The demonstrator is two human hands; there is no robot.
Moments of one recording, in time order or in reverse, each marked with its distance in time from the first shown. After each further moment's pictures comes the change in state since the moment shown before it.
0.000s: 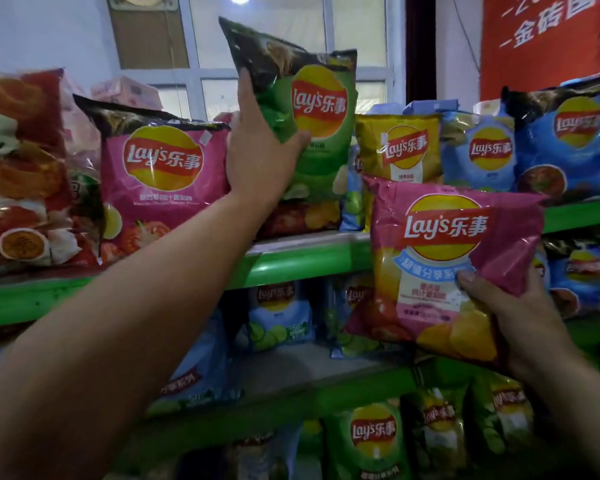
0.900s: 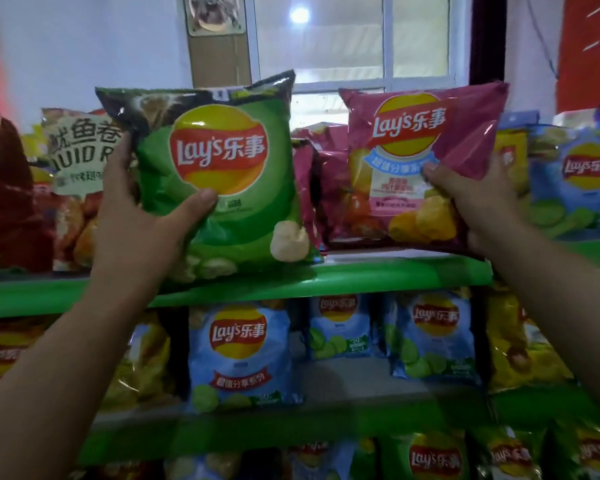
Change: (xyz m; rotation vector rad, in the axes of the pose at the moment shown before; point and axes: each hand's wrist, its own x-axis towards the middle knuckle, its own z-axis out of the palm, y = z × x) left_hand -0.055 -0.082 -0.214 -0.079 0.161 -0.138; right_hand 0.111 -0.056 0.162 0.017 -0.098 -0.209
